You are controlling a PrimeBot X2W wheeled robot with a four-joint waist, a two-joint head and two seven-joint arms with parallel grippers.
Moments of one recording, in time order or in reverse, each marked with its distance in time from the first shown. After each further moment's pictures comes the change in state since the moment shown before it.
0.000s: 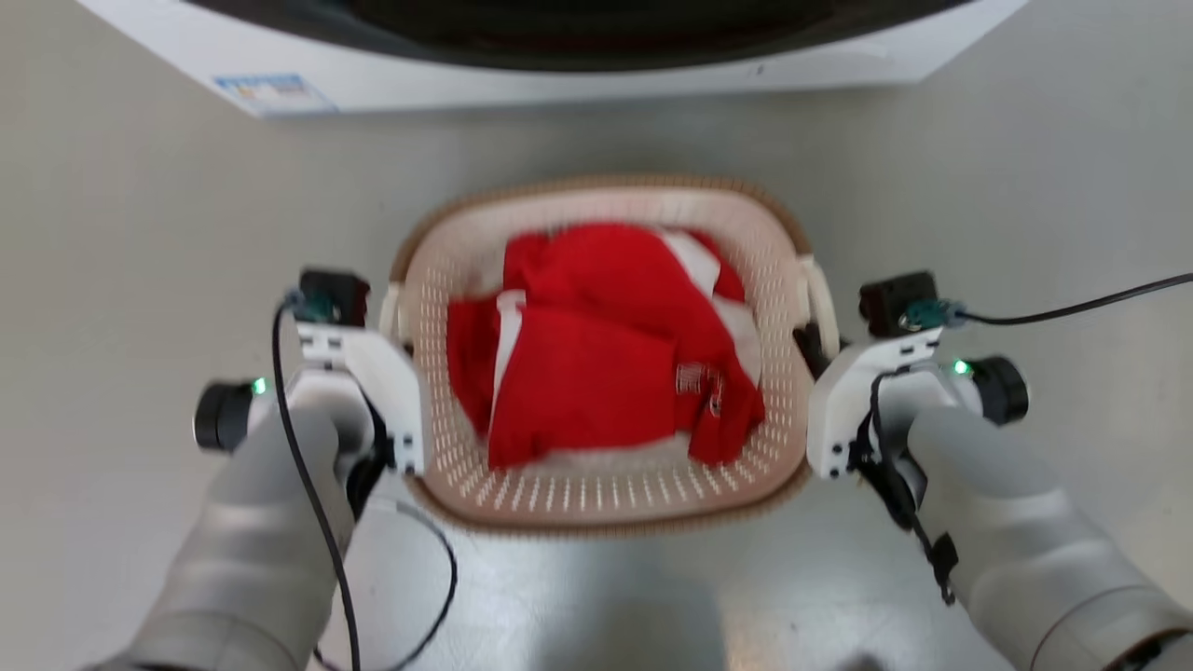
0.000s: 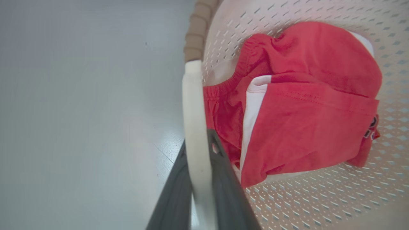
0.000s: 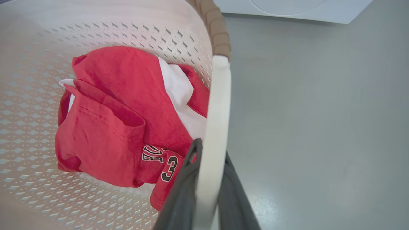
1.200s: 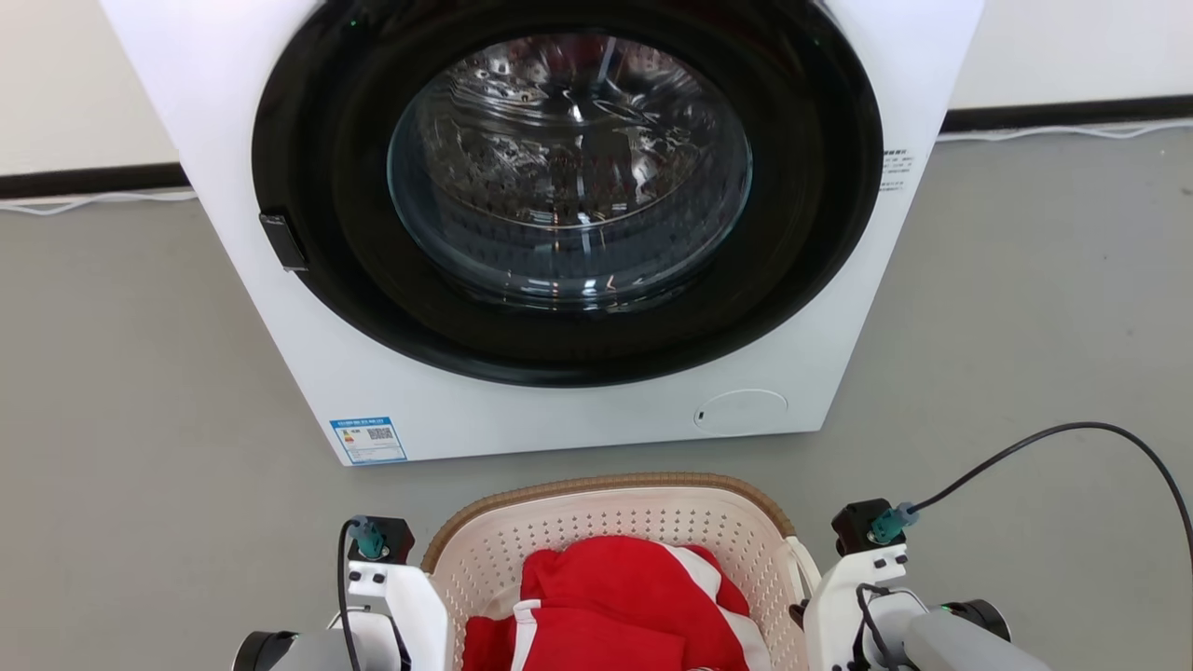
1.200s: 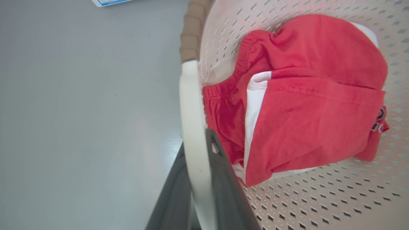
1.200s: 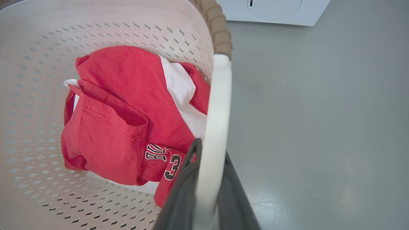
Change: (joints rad) left arm 0.350 -0.014 -0.149 -0.005 -0.114 0.000 0.214; right arm 0.306 -0.027 0.265 -0.060 0.317 0.000 0.258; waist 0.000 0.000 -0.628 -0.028
